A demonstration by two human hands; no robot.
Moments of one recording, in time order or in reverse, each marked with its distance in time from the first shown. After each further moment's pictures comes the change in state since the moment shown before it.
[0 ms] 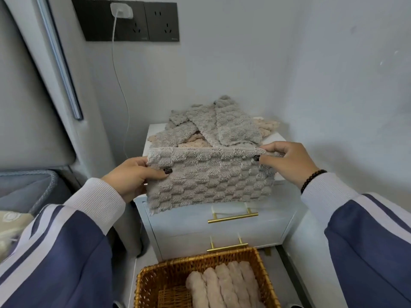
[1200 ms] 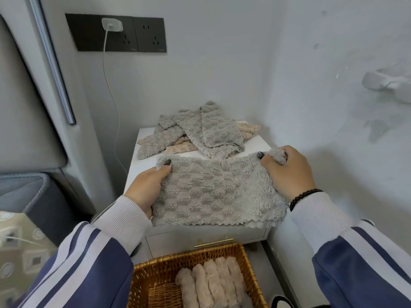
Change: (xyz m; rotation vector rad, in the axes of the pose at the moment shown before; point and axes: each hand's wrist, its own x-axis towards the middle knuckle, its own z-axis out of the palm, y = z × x) left_hand -0.040 -0.004 0.069 -0.229 0.147 -0.021; right_hand -0.060 -0.018 -0.026 -0.102 0.279 0.089
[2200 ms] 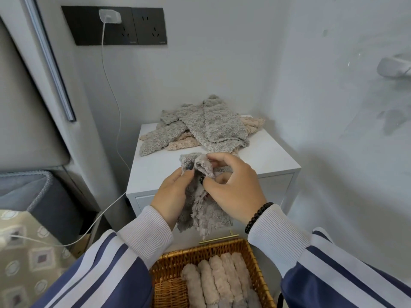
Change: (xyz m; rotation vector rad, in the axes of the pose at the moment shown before) left_hand -0.014 -0.024 0.027 0.001 -0.171 0.148; right_hand -0.056 -0.042 0.068 0.214 -0.313 -0.170
